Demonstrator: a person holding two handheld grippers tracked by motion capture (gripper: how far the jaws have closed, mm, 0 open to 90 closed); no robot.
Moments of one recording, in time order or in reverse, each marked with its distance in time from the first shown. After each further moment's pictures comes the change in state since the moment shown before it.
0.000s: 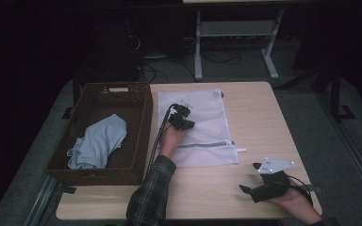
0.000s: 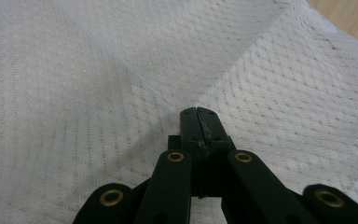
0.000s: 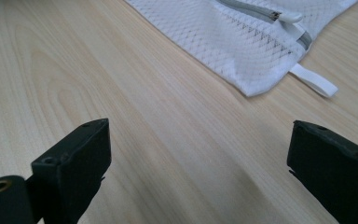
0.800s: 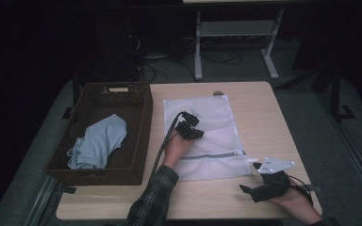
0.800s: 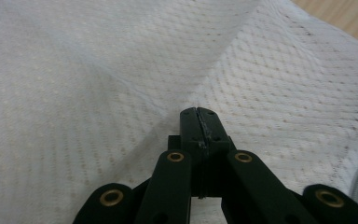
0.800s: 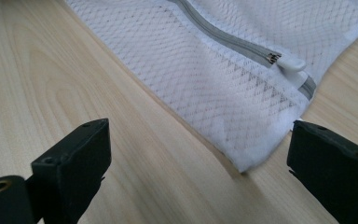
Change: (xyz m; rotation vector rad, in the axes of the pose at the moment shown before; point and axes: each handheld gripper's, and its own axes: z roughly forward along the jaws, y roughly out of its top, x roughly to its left) left arm -0.042 -0.011 -0.003 0.016 -0.101 0.078; right arm 0.000 -0.001 0.000 0.004 -0.004 0.002
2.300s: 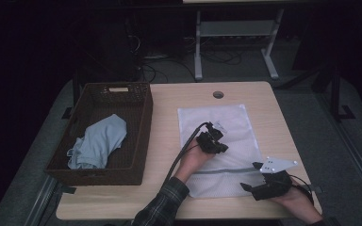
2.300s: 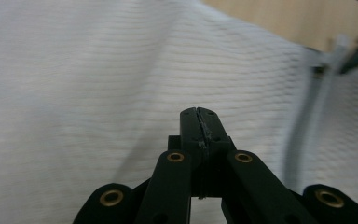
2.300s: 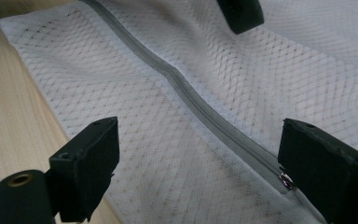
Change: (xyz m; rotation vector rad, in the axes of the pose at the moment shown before) left arm -0.093 0.008 0.005 -0.004 -0.205 0.198; right arm -0.002 0.002 -0.005 -0.022 0.003 -0.007
